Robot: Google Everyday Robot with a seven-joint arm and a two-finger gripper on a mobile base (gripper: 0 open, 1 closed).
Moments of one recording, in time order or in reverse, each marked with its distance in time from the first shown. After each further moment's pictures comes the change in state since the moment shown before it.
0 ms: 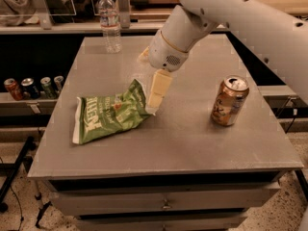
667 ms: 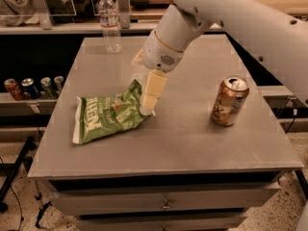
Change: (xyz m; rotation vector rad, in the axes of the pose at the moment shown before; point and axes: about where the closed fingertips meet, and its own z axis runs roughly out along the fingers) arm -0.014 0.009 0.003 -0.034 -0.002 0.009
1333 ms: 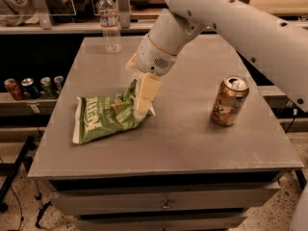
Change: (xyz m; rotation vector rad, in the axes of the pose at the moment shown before) arm -0.012 0.008 0.015 -0.052 -0.031 0.002
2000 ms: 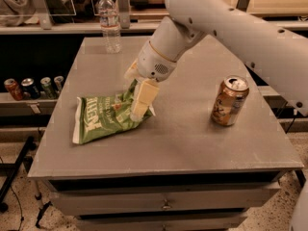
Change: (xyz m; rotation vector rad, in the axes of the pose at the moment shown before) arm 0.003 0.003 0.013 -0.028 -0.038 0.017
